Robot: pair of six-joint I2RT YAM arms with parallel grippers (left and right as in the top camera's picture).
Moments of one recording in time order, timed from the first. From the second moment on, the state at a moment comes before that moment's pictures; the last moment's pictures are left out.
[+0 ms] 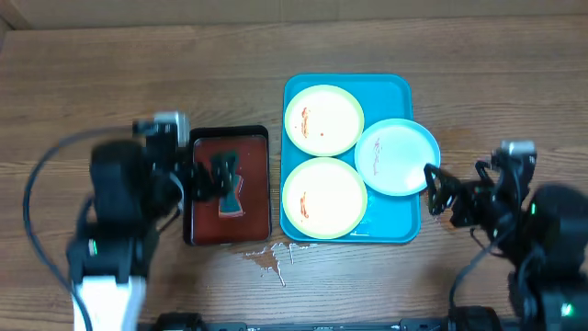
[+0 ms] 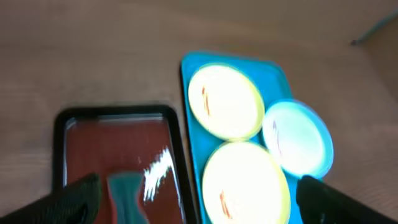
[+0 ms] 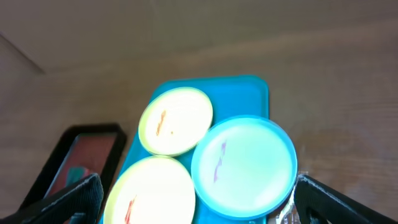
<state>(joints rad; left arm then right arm) 0.00 0.96 1.03 -0.74 0.38 -0.20 -0.01 0.67 0.88 -0.71 -0.31 0.17</state>
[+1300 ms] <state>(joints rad) -0.08 1.40 1.33 -1.24 0.09 -0.29 0.50 1.71 0.95 -0.65 -0.03 0.55</state>
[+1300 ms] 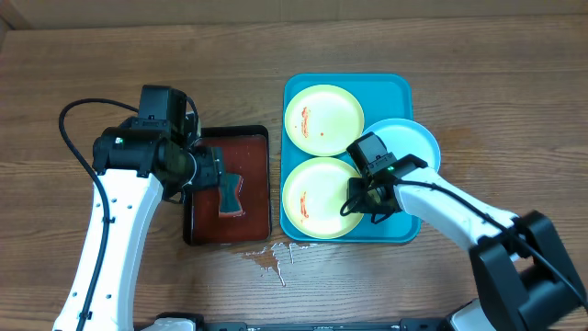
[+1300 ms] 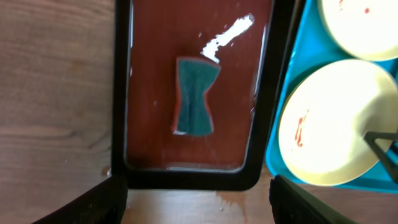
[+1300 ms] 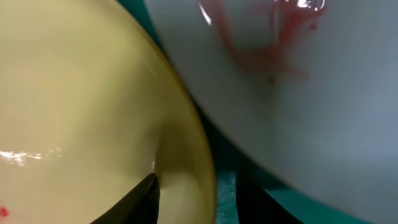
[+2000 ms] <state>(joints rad) -0.11 1.71 1.08 -0.88 0.11 -0.36 0.44 1.72 0.95 -0.62 -0.05 0.53</state>
